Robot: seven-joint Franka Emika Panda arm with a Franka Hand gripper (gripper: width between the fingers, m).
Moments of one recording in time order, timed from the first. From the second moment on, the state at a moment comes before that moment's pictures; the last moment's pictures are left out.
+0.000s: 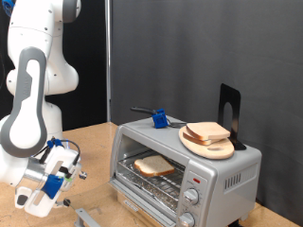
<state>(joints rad) -0.06 0.32 -0.47 -2.51 1.20 1.87 -0.46</state>
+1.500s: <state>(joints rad) -0.02 -0.16 -0.37 -2.66 1.24 1.69 -0.26</state>
